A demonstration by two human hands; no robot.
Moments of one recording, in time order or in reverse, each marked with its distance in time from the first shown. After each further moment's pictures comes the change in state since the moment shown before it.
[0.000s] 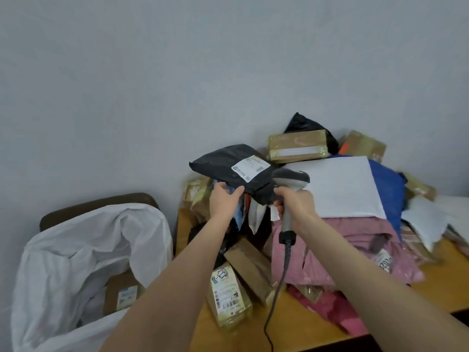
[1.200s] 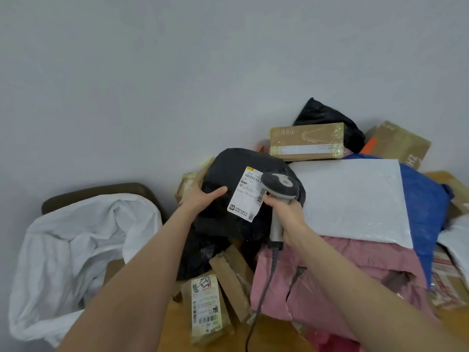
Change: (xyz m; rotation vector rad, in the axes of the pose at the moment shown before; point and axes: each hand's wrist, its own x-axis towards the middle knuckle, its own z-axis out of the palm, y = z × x) left_hand 0.074 -0.012 0.009 0.143 -0.053 -0.164; right_hand 0.126 0.029 -0.011 0.072 -0.184 0.085
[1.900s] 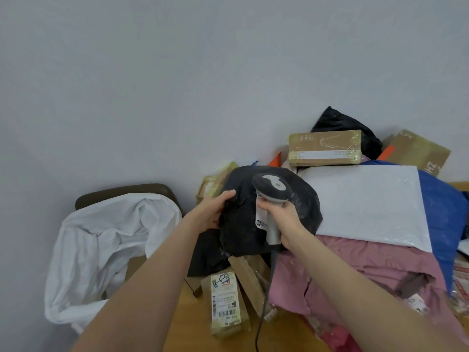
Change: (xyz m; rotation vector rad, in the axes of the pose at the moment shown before) left_hand -0.062 0.005 -0.028 -0.303 -0.266 -0.276; right_hand -0.044 0.003 0.034 -0.005 -0.192 -0.032
